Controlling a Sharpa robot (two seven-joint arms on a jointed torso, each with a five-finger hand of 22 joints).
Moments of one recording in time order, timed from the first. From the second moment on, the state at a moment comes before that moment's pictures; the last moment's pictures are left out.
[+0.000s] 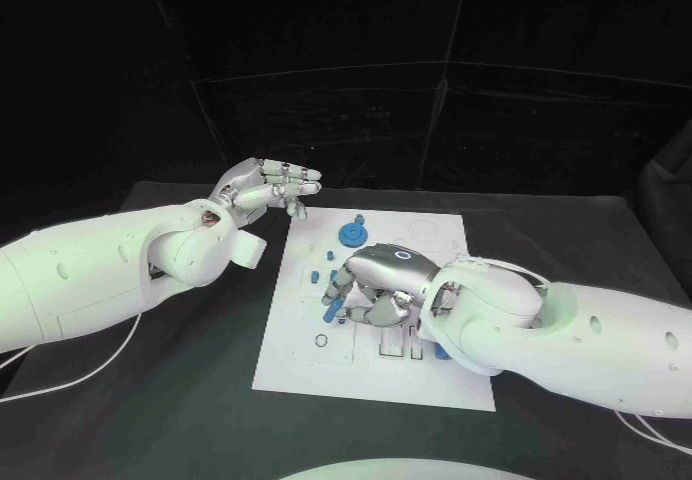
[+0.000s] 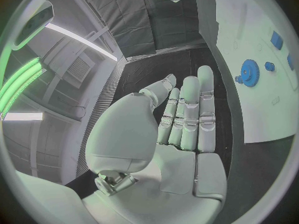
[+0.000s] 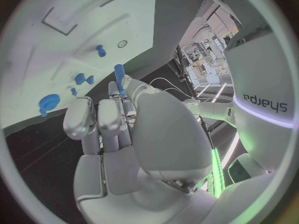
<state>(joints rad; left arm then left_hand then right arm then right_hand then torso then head) 1.33 -0.83 -0.15 1.42 -0.08 -0.16 0.40 1.32 -0.08 0.43 -0.13 0.05 1.00 0.18 0.14 0.07 0.97 0.11 0.35 0.08 1.18 0.02 0.93 0.56 0.17 1.17 0.12 0.61 0.62 1.13 -0.73 -0.02 1.83 -1.59 -0.26 -0.12 1.55 -0.13 0.44 0.13 0.08 1.11 0.15 0.07 0.07 1.24 0.07 0.07 0.07 1.47 -0.01 1.18 0.95 0.10 1.31 0.09 1.33 1.17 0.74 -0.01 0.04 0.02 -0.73</state>
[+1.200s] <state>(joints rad) 1.33 -0.82 -0.15 1.42 -0.08 -0.16 0.39 1.32 -0.08 0.43 -0.13 0.05 1.00 0.18 0.14 0.07 0.97 0.11 0.35 0.08 1.18 0.02 0.93 0.56 0.17 1.17 0.12 0.61 0.62 1.08 -0.61 -0.02 1.72 -1.69 -0.14 -0.15 1.53 -0.12 0.44 0.13 0.09 1.11 0.15 0.07 0.07 1.24 0.07 0.07 0.06 1.47 -0.01 1.19 0.95 0.10 1.30 0.10 1.33 1.17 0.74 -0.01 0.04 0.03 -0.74</state>
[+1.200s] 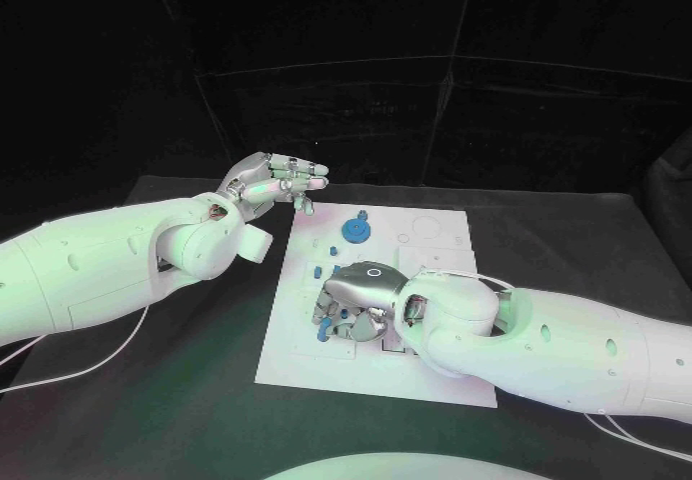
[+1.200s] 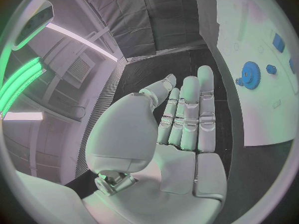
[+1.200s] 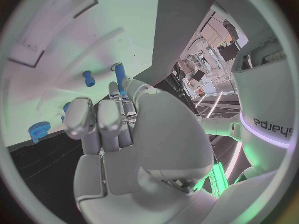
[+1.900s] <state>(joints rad) 1.33 -0.82 -0.15 1.41 -0.08 -0.16 0.39 1.32 -0.08 0.43 -0.13 0.05 1.00 0.18 0.14 0.07 0.97 0.11 0.35 0.08 1.18 0.02 0.93 0.56 0.17 1.17 0.12 0.61 0.62 1.08 -0.59 -0.02 1.72 -1.78 -0.09 -0.18 1.52 -0.13 0.45 0.13 0.09 1.11 0.15 0.06 0.07 1.24 0.07 0.07 0.07 1.47 -0.01 1.19 0.95 0.10 1.30 0.10 1.33 1.17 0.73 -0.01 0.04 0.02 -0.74</state>
